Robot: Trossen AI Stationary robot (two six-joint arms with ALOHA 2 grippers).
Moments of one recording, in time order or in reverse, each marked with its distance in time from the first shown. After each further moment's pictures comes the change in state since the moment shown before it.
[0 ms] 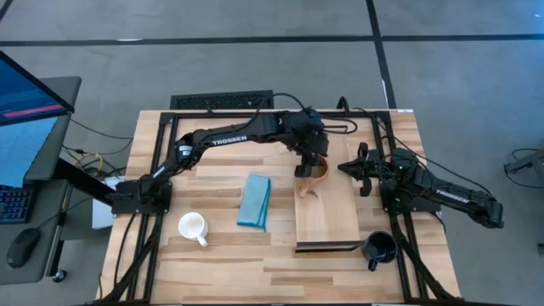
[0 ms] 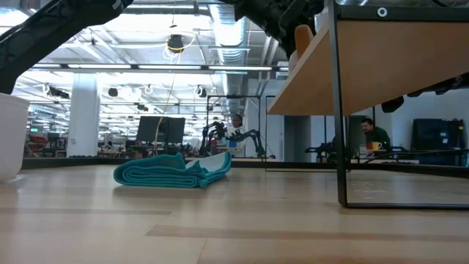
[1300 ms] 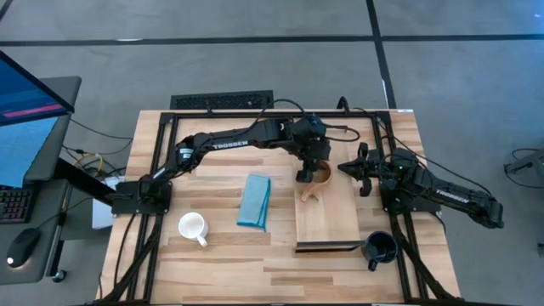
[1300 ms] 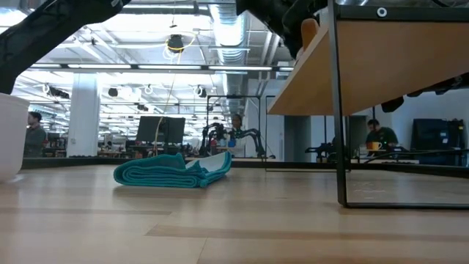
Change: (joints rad) left arm -0.039 -0.006 0.003 -0.004 -0.070 0.013; right arm 0.000 0.000 0.000 0.000 0.001 -0.008
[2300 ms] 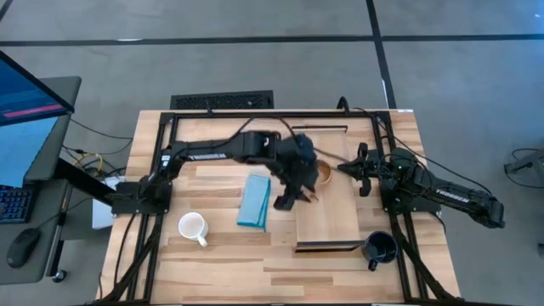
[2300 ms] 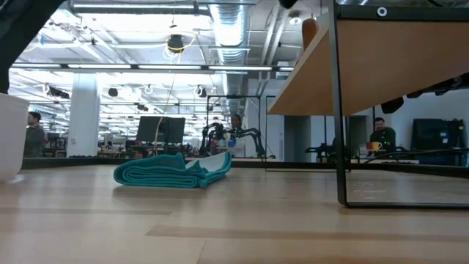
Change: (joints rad) left arm -0.188 -0.157 0.000 -0.220 0.109 -0.151; right arm -0.002 0.018 0.001 0.000 0.001 0.000
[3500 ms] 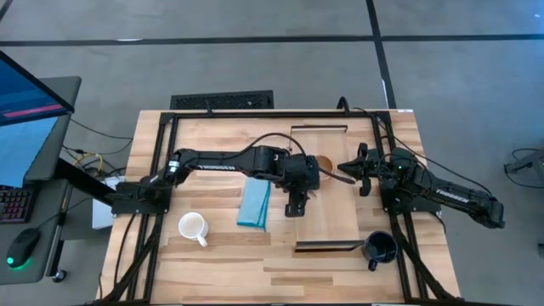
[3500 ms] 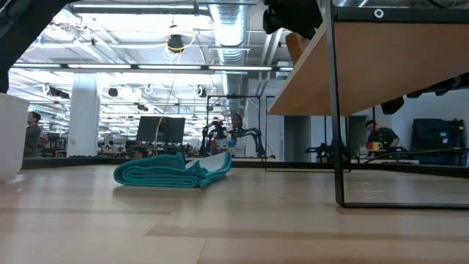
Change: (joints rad) left arm -0.031 0.079 -0.003 -0.090 -0.367 -0.251; right arm 0.001 0.000 0.000 0.000 -0.001 0.027
